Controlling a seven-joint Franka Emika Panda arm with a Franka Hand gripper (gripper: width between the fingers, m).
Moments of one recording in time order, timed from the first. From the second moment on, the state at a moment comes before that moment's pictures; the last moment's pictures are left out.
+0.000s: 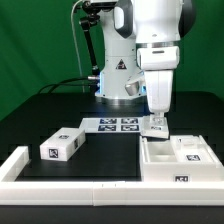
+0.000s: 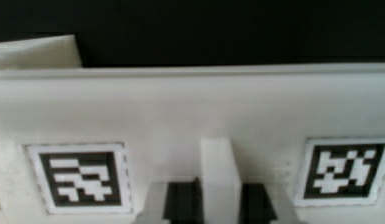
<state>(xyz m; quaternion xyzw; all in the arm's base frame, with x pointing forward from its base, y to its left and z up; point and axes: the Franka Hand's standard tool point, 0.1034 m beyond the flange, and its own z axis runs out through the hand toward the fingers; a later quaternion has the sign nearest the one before) 0.473 0.063 0.061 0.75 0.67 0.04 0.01</state>
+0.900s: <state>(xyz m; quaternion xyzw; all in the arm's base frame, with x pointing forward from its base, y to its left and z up) 0.474 0.064 0.057 0.75 0.66 0.04 0.00</state>
